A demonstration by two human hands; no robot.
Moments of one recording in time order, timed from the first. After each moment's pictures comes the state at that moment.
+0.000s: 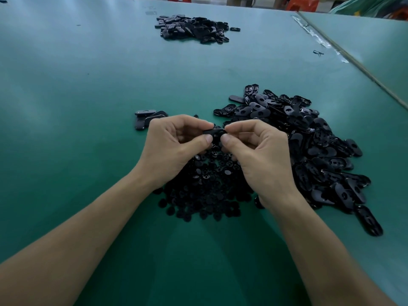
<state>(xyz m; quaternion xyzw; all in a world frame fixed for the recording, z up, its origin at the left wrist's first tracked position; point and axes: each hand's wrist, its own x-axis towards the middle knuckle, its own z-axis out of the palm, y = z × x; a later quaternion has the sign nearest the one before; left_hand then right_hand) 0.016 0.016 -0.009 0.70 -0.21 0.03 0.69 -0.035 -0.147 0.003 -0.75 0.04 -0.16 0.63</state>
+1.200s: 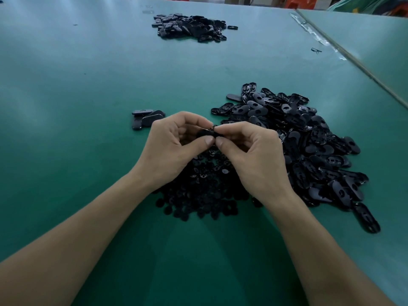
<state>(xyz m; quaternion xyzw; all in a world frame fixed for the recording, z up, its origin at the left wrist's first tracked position) 0.016 0.015 -0.008 0.71 -0.24 0.02 0.66 -0.036 -0.148 0.004 -0.81 -0.01 -0.17 0.56</state>
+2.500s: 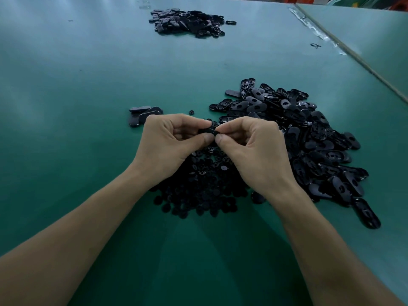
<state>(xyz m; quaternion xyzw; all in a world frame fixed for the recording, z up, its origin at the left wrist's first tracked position) 0.016 0.012 -0.008 0.73 -0.21 0.03 0.65 -0.037 -0.148 0.014 -0.85 0.02 -0.16 0.51</state>
